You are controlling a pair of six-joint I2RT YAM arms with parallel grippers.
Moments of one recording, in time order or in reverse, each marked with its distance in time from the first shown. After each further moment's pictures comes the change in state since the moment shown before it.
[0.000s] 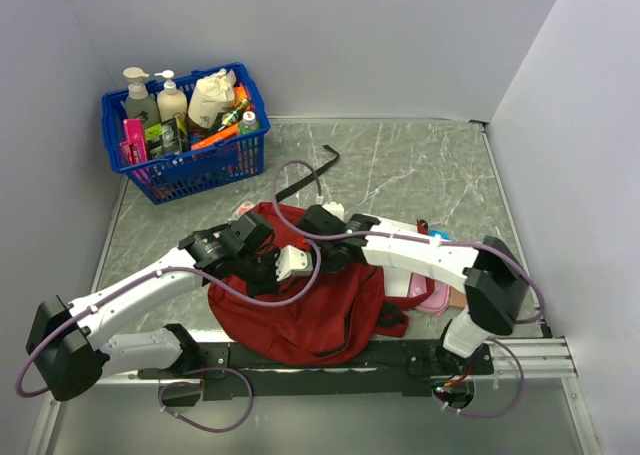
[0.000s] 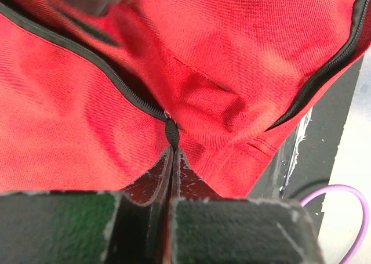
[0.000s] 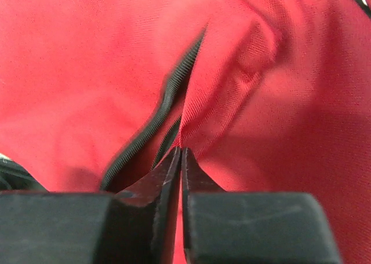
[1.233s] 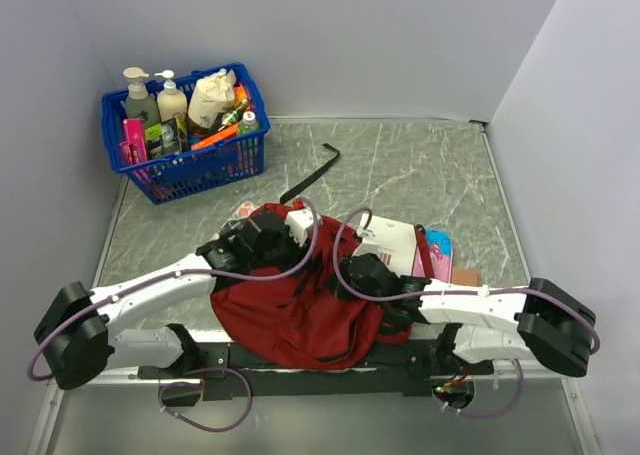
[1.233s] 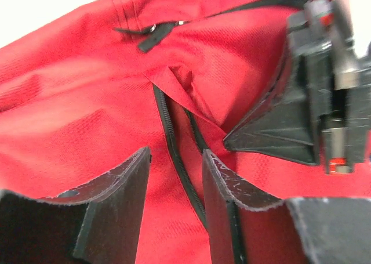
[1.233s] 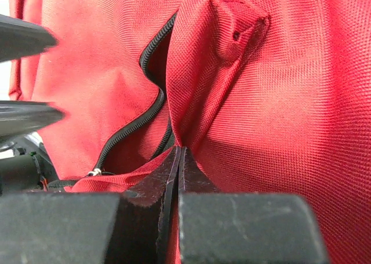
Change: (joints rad) left arm -0.060 0.049 -0.106 0.619 -0.305 -0.590; right arm 0.055 -0.428 -0.757 0.810 0.061 0.049
